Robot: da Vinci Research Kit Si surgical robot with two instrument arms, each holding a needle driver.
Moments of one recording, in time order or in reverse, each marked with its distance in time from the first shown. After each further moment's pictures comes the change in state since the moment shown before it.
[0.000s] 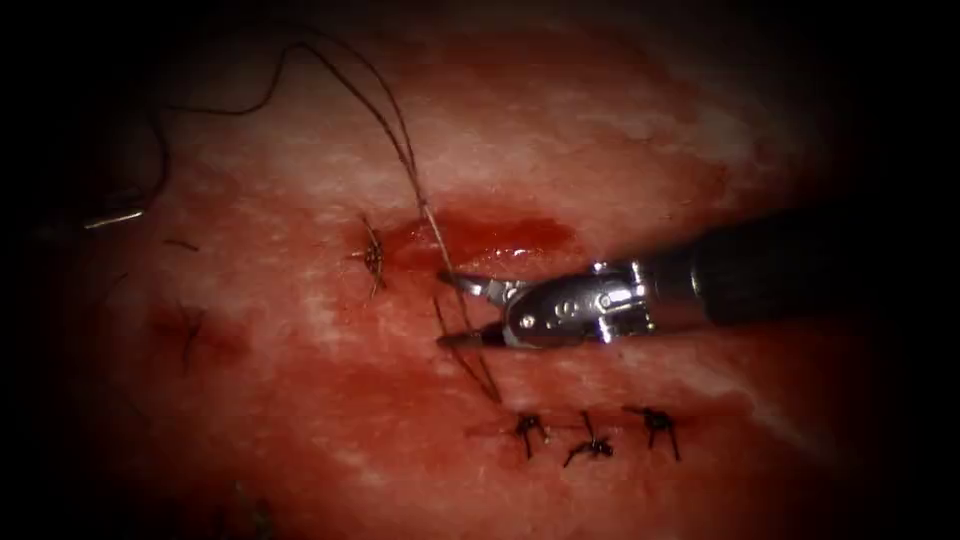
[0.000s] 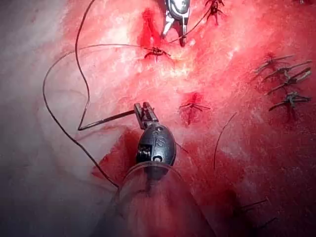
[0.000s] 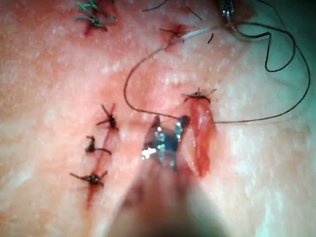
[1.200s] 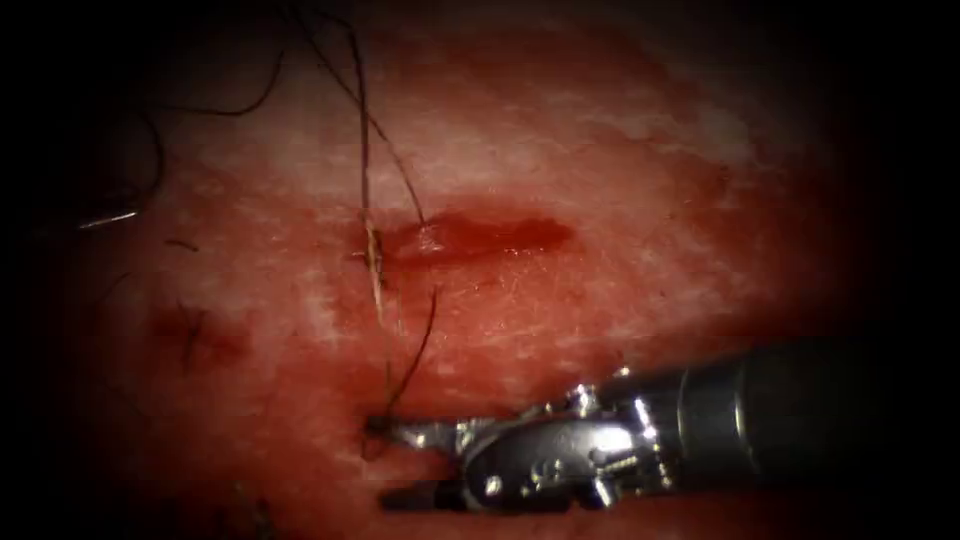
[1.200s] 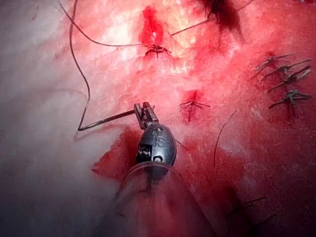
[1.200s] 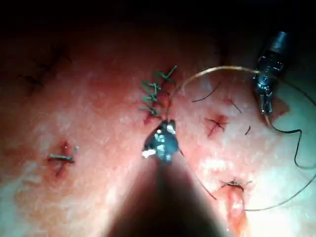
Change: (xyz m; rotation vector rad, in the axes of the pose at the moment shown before) right arm 0.019 -0.004 -0.006 0.132 -0.032 -0.085; left arm 0.000 0.000 0.000 -0.002 0.002 -0.010
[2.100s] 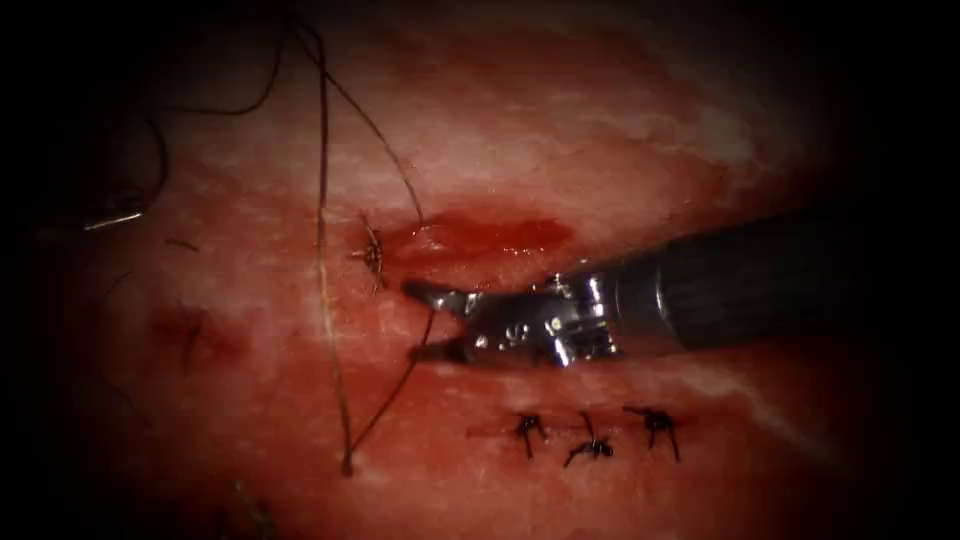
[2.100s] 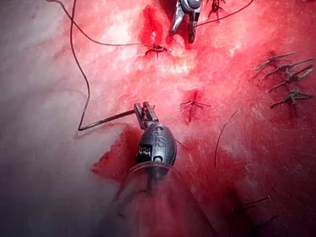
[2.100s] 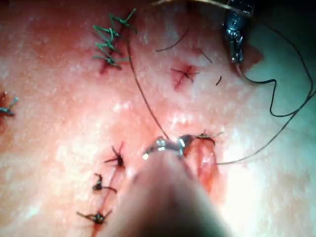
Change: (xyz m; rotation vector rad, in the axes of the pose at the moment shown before) right arm -0.013 0.003 0.007 -0.095 -0.164 -0.030; left arm 0.000 0.000 0.000 0.006 0.000 -0.008
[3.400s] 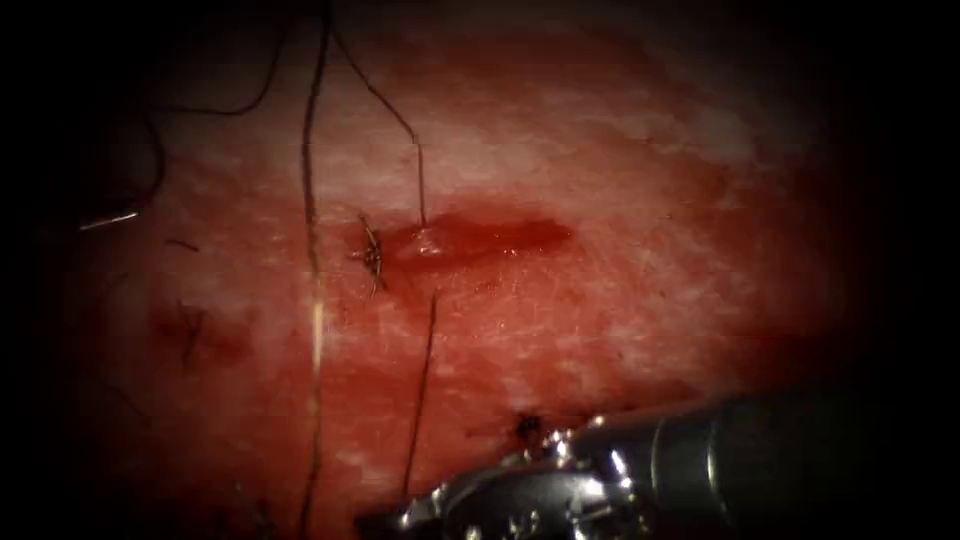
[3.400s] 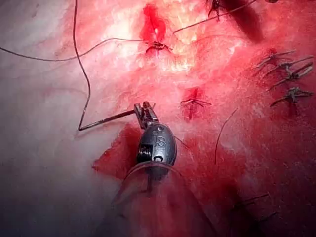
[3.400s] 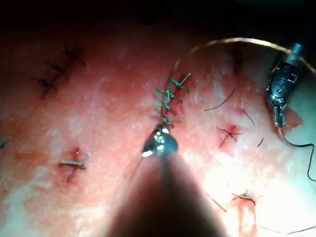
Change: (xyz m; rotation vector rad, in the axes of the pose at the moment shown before) right arm 0.017 -0.007 -0.009 0.376 0.203 -0.052; left arm 0.000 0.000 -0.001 -0.007 0.002 -0.001
